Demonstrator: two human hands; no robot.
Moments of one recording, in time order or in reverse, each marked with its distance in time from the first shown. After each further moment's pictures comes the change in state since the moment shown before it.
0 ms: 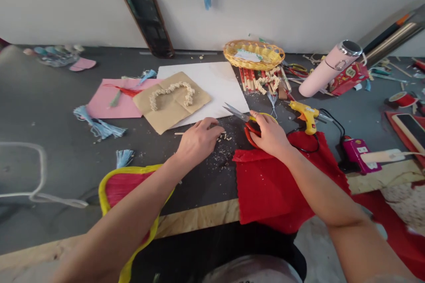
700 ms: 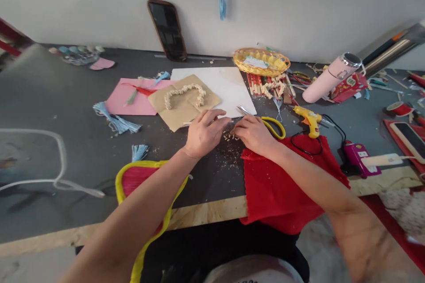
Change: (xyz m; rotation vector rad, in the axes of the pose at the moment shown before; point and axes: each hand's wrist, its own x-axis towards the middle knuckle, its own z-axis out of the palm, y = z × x) left_hand 0.003 -0.019 0.002 -0.064 0.308 0.026; right_hand 0.027 -0.047 0.008 -0.046 -0.106 -0.401
